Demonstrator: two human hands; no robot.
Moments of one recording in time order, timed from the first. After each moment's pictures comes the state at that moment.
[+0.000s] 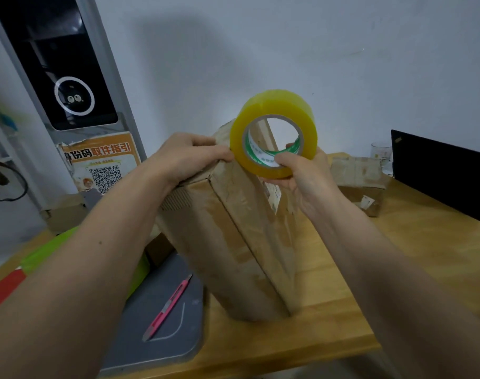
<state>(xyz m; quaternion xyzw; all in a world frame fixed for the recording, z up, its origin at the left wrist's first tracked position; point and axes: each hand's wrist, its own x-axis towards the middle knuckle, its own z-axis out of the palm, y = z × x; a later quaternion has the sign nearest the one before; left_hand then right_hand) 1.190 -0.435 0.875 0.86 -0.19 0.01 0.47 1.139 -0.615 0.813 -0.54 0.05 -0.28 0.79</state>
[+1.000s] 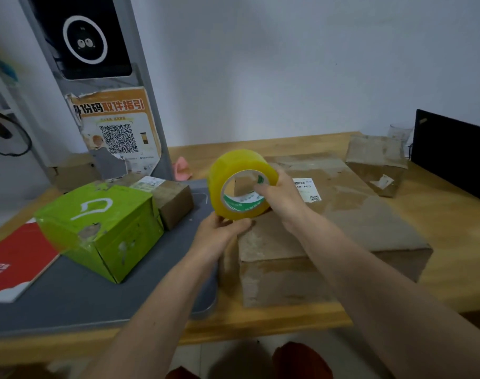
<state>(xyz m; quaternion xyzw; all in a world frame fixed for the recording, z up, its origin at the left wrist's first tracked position) 1.174 -0.407 0.683 0.74 -0.08 -0.12 0.66 1.176 -0.558 0.724 -0.76 0.12 -0.14 0.63</state>
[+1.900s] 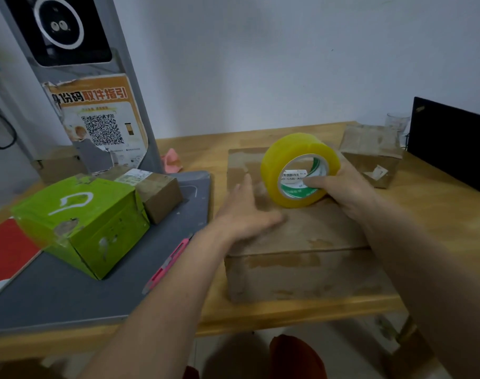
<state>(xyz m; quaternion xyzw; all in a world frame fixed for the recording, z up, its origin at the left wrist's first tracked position) 1.179 -0.469 0.715 0.92 -0.23 -0.09 0.31 1.135 -0.659 0.731 -0.77 0.16 -0.17 0.59</state>
